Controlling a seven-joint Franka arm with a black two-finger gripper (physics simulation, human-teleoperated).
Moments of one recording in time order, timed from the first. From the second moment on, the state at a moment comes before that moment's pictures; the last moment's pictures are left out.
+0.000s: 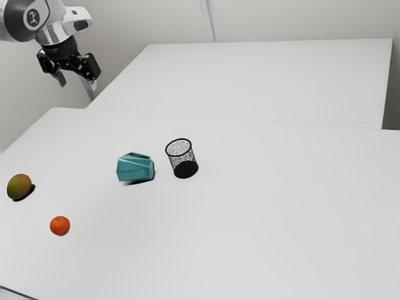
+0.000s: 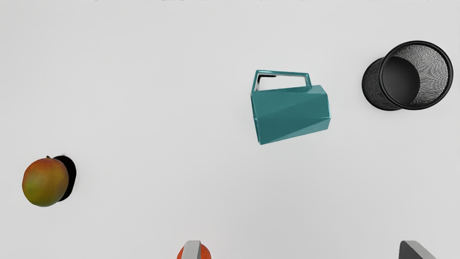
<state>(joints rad) -0.12 -0.11 0.21 -1.64 0.19 1.67 0.00</state>
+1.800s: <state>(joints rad) 0.30 0.54 0.18 -1.68 -0.88 1.78 0.14</state>
